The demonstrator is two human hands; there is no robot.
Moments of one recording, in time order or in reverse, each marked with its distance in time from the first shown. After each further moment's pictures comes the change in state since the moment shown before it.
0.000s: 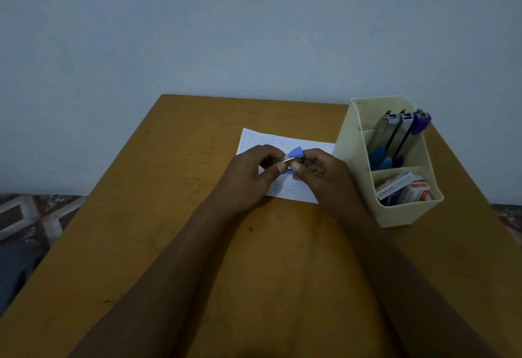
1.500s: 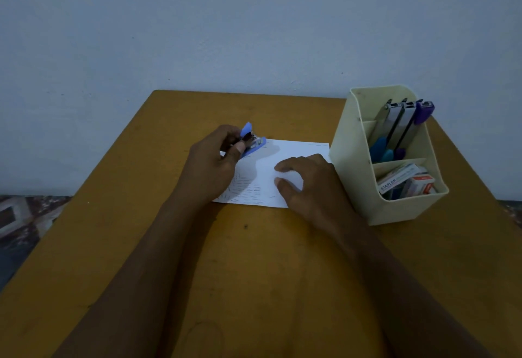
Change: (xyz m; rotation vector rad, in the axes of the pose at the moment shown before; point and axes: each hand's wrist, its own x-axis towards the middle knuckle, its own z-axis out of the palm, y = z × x) left_hand -0.003 -0.021 -0.027 0.000 0.221 -0.029; right_hand -0.013 0.005 0.012 -0.525 -0.007 -0.177
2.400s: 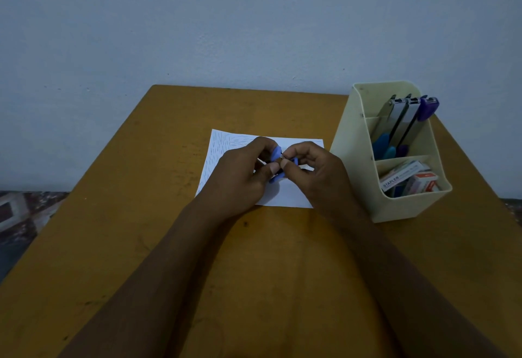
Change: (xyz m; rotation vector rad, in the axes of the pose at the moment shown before) left_hand -0.015 0.020 0.023 0.010 -0.224 0.102; right_hand 0.006 0.000 -0.001 0.522 0.086 0.007
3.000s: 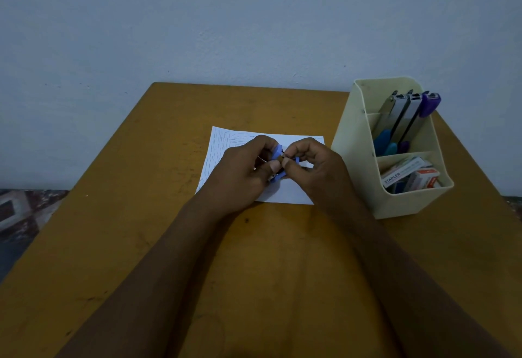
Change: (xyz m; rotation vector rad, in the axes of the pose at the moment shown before) left_hand 0.000 -0.002 0.000 -0.049 -0.025 -0.016; right_hand 0.000 0.000 0.000 -0.015 -0.021 -0.012
